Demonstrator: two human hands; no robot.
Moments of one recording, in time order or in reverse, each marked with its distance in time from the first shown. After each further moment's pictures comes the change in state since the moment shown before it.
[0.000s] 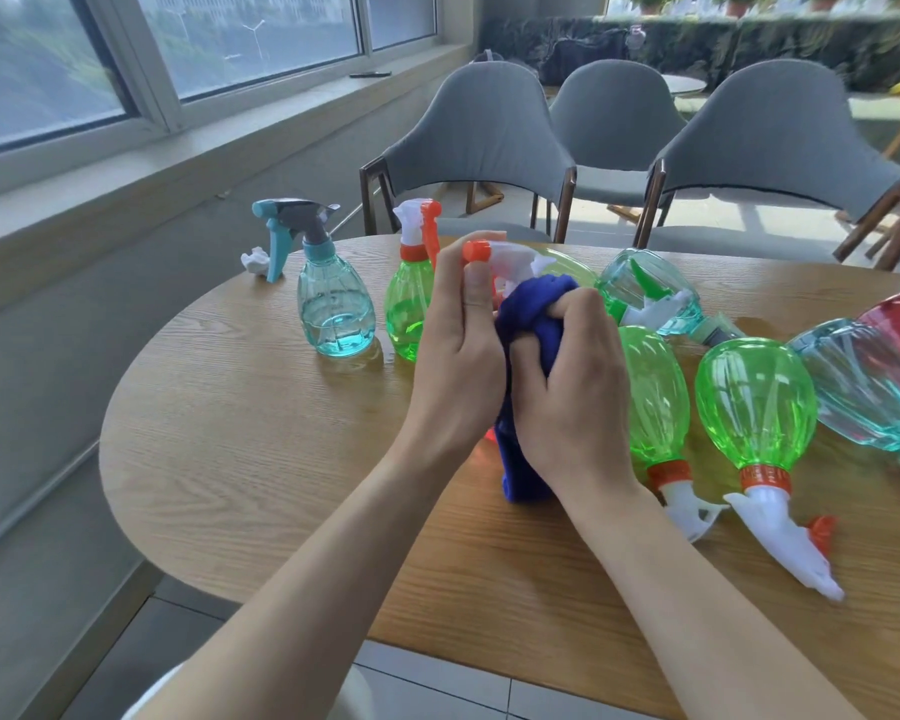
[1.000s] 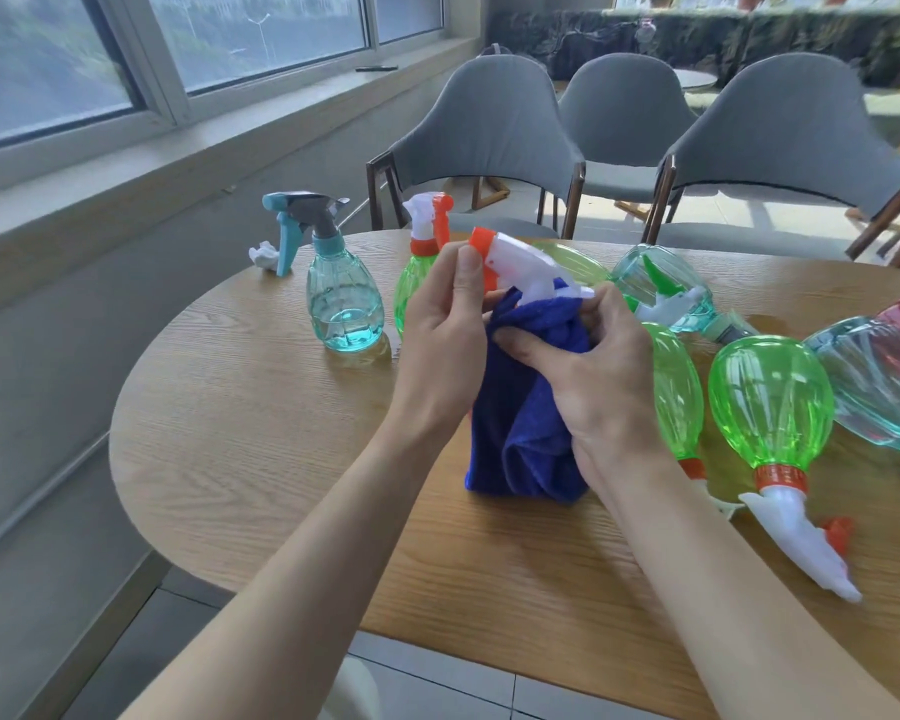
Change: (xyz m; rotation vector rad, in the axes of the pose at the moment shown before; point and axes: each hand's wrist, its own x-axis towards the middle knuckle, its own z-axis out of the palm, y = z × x) left_hand 0.013 -0.005 -0.016 -0.088 0.003 -0.111; right_hand 0.014 0.002 -0.001 0.635 -0.066 0.443
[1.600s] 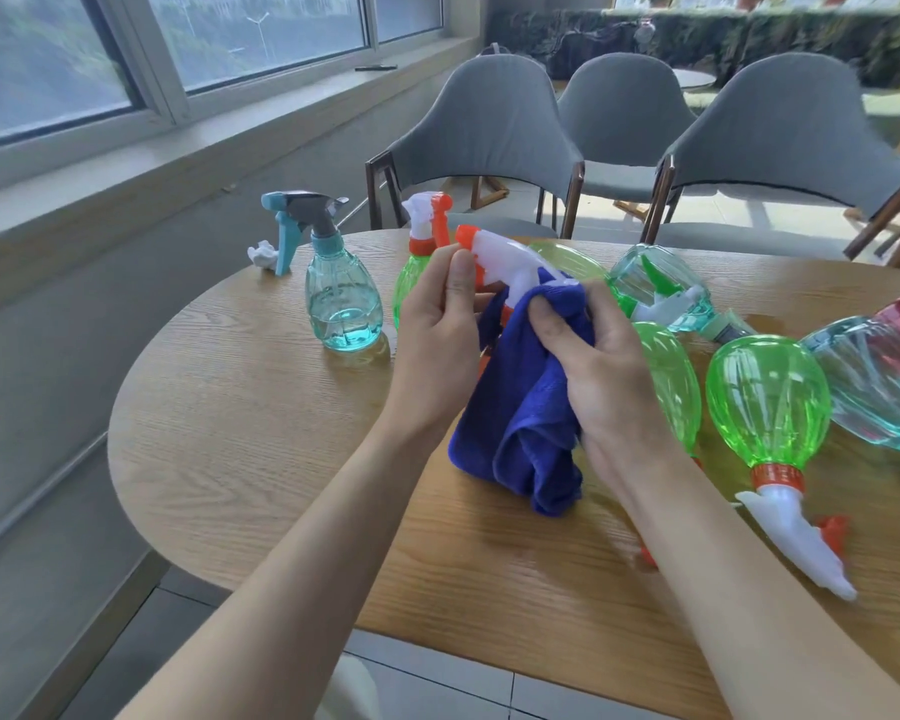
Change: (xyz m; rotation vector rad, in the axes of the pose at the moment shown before) left_hand 0.002 -0.004 -0.002 0.028 -0.002 0.000; right_hand 0.002 -0.001 -0.005 0.173 -0.139 0.126
